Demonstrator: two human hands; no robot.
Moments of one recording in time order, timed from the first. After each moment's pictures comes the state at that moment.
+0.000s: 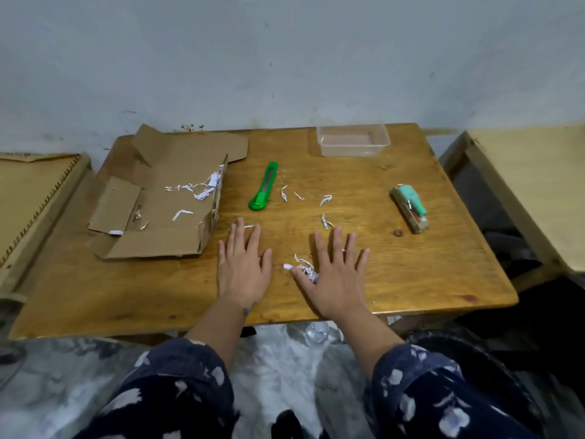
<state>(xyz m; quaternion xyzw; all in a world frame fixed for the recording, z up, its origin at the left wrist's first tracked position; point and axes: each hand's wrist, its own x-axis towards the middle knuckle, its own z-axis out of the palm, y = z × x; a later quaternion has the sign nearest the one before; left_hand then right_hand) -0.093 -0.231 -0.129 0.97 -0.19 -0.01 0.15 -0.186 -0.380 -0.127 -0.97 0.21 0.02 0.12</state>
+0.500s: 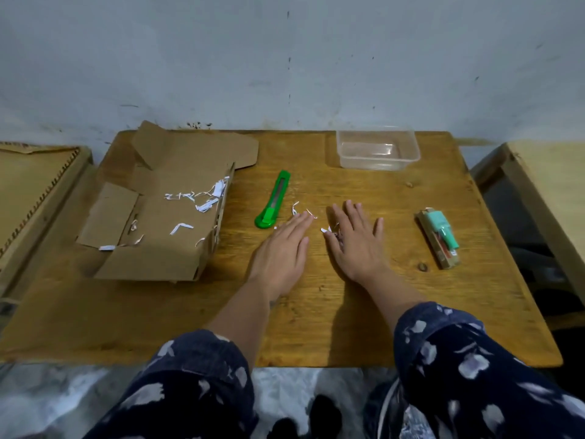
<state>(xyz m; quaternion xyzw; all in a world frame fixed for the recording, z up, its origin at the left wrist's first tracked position) -0.042 -0.293 -0.115 0.90 -0.33 -0.04 0.27 -0.087 -0.457 -0.122 -0.98 0.14 0.00 0.15</state>
